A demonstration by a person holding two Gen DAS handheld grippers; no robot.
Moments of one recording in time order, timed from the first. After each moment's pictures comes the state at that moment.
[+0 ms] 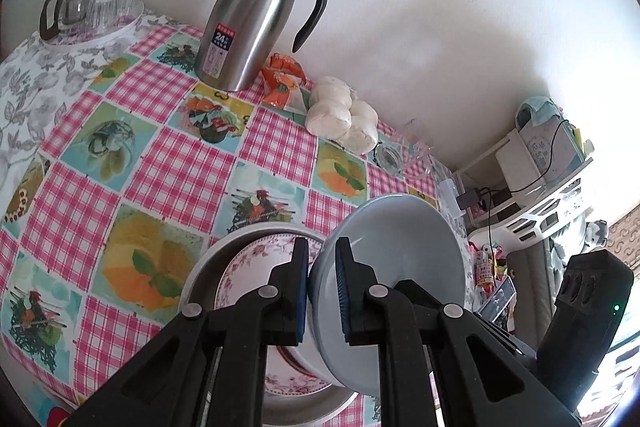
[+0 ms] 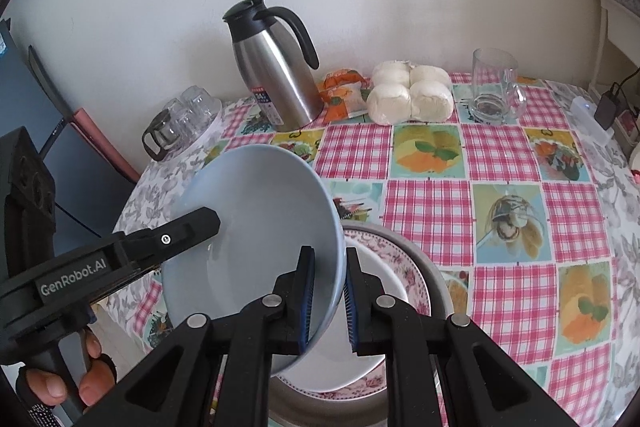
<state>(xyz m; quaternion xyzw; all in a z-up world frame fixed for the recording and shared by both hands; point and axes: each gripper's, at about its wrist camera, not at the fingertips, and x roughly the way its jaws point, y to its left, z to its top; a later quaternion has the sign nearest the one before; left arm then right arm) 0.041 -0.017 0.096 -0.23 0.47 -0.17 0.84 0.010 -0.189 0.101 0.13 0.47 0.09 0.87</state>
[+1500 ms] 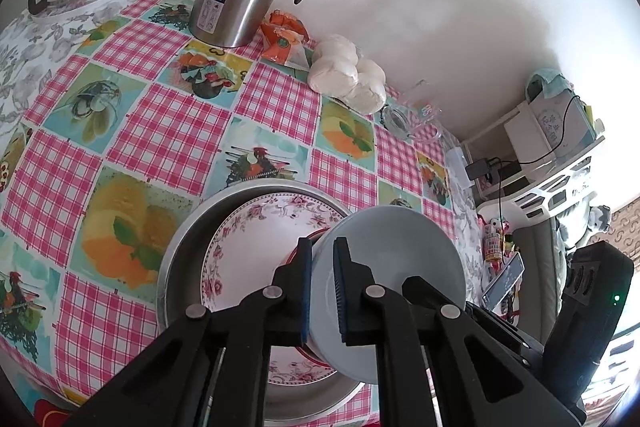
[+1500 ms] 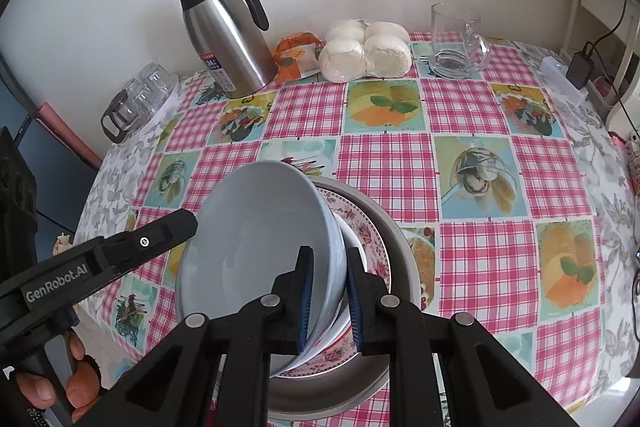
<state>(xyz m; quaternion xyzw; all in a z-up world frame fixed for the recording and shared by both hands) 0.042 -0.035 0.060 -0.22 0.51 -0.18 0.81 0.006 -0.207 0.069 0.12 0.51 0.03 0.85</state>
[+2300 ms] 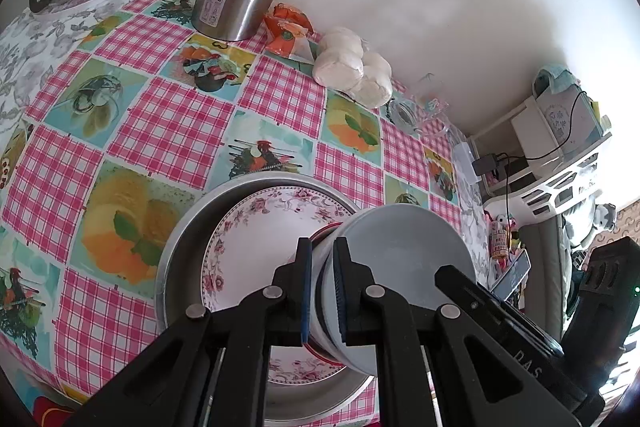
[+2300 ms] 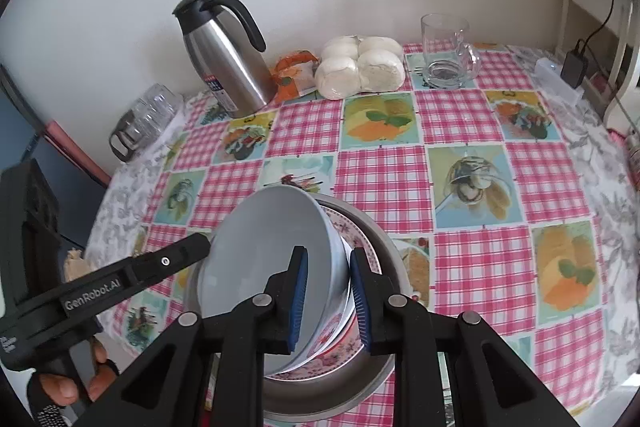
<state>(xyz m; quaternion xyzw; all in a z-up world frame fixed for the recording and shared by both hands) 0.042 -0.038 0.054 -0.21 0.52 -0.17 0.81 0.000 -0.228 0.078 0.16 0.49 0.04 0.86</state>
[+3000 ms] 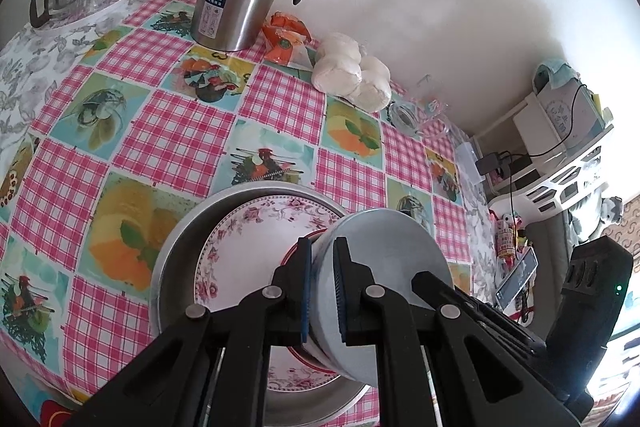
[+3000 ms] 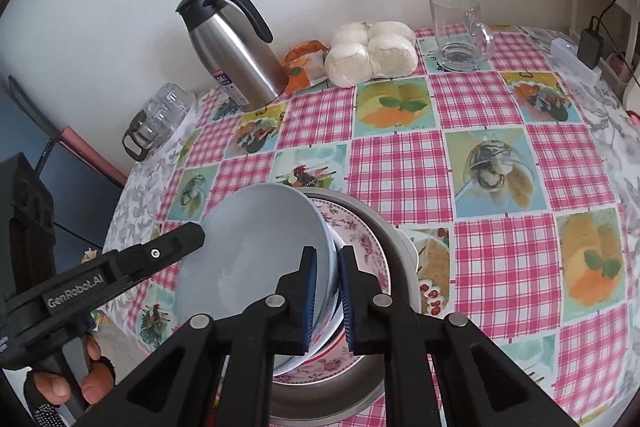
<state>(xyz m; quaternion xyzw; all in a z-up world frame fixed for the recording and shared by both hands) 0.041 -0.042 0.062 -0.19 0.51 -0.17 0.82 0.005 -0.227 0.059 0.18 0.50 0.07 0.85</state>
